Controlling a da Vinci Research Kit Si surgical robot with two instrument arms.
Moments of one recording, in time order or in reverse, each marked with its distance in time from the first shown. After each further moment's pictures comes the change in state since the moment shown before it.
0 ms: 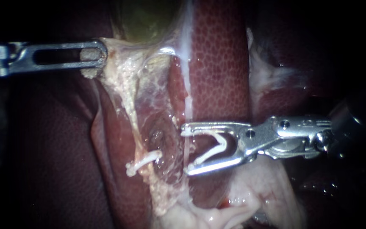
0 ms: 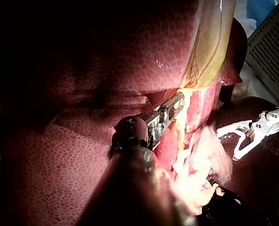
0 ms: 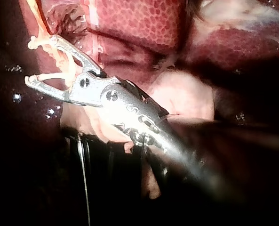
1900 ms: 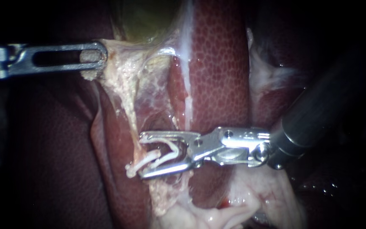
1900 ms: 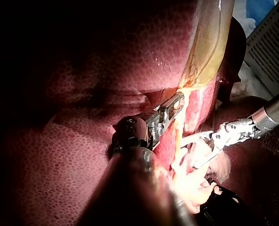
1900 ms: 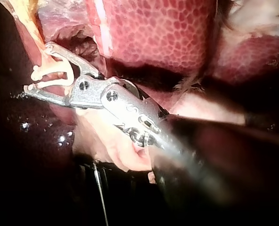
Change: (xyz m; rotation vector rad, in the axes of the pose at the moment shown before) right arm -0.008 0.005 0.009 -0.001 -0.024 0.036; left arm 0.000 -0.001 0.000 -0.011 -0.009 0.002
